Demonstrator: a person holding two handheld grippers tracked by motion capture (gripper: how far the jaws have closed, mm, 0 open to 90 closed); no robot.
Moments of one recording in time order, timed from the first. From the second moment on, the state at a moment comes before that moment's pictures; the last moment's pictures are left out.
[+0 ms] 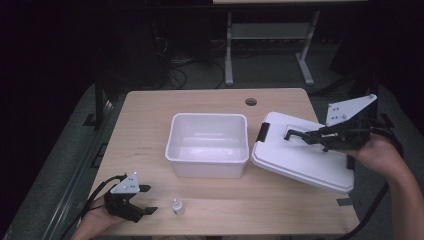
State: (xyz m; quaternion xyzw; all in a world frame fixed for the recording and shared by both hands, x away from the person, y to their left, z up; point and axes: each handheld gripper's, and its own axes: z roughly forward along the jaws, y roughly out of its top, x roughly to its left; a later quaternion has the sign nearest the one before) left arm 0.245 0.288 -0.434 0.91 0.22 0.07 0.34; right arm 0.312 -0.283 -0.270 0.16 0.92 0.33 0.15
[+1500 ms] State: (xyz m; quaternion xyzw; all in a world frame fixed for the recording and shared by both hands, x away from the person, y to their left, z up) left arm 0.241 0.269 -0.428 0.92 0.18 0.05 0.34; right arm 0.273 -0.258 -0.407 0.23 0.90 0.37 0.10
